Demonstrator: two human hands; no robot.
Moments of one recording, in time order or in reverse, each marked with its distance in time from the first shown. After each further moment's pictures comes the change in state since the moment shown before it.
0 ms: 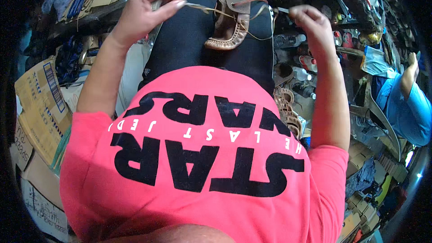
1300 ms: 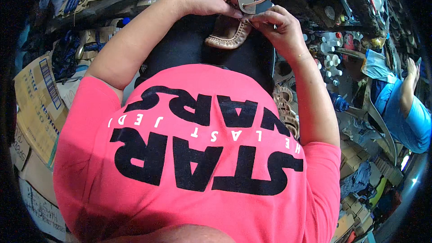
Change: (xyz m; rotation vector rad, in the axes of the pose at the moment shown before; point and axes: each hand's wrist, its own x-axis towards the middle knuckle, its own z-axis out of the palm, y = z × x) left_hand 0.076 -0.061 0.092 -0.197 -0.438 0.031; right_hand -0.003 -0.007 0.078 -0.371 -0.172 -0.306
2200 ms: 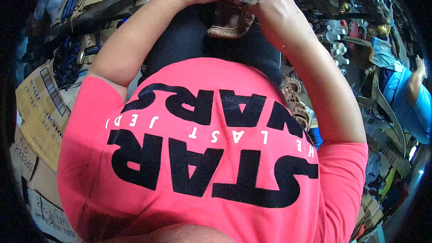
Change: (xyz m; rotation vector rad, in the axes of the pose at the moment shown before) left_hand 0.004 -0.001 -0.010 0.192 0.129 0.188; right_hand 0.022 -0.053 0.003 -0.826 -0.204 -0.207
